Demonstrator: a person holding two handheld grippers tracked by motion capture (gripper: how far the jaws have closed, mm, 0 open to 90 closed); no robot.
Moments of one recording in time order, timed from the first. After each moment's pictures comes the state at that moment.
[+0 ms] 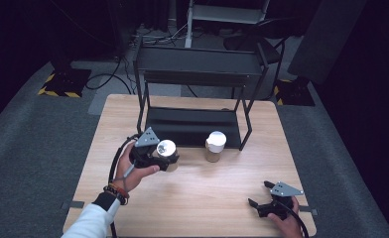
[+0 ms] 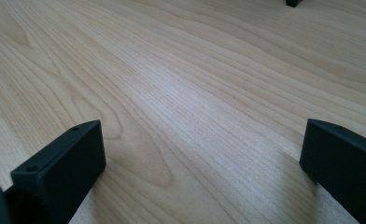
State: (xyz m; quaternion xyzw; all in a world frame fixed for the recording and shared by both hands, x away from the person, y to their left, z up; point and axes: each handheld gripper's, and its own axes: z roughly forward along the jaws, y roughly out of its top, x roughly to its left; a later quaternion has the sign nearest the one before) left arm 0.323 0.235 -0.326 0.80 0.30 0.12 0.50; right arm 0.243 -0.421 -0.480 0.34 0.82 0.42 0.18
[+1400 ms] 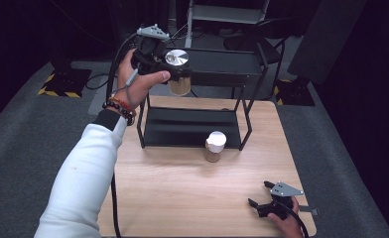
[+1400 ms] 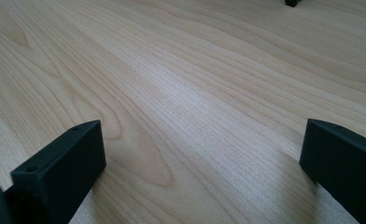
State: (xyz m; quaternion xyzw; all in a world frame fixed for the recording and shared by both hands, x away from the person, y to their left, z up) left arm 0.405 0.208 -0.114 0.79 0.29 0.17 0.51; right arm 0.243 -0.420 -0.480 0.34 0.82 0.42 0.19
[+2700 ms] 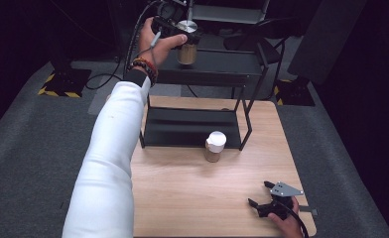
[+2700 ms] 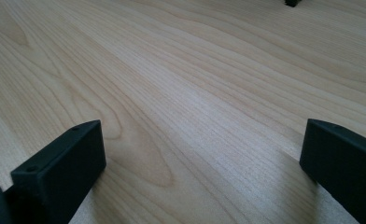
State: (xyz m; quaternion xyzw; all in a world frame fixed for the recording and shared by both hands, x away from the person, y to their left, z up) left arm 0.500 0.170 -0.100 0.78 0.35 0.20 0.48; right arm 0.243 -0.420 -0.480 0.34 0.82 0.42 0.19
